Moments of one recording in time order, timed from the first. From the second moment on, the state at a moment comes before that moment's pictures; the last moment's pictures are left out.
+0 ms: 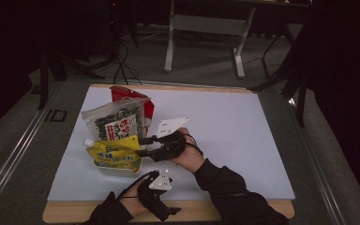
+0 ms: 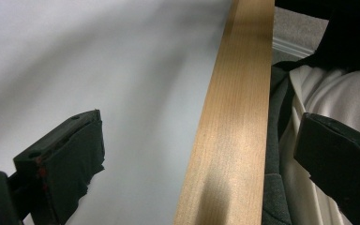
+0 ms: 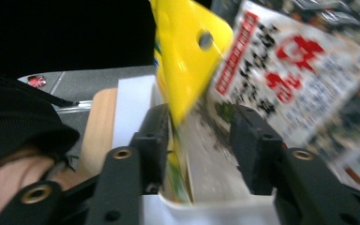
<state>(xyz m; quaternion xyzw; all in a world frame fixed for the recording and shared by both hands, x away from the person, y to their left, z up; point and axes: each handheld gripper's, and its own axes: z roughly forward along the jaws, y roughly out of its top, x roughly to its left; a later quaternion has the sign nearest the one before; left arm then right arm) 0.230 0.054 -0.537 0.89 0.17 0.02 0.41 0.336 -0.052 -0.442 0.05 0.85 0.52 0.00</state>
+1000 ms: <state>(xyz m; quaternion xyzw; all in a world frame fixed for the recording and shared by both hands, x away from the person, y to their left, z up) 0.230 0.054 -0.538 0.89 0.17 0.02 0.42 0.332 -0.155 -0.506 0.16 0.85 0.50 0.03</state>
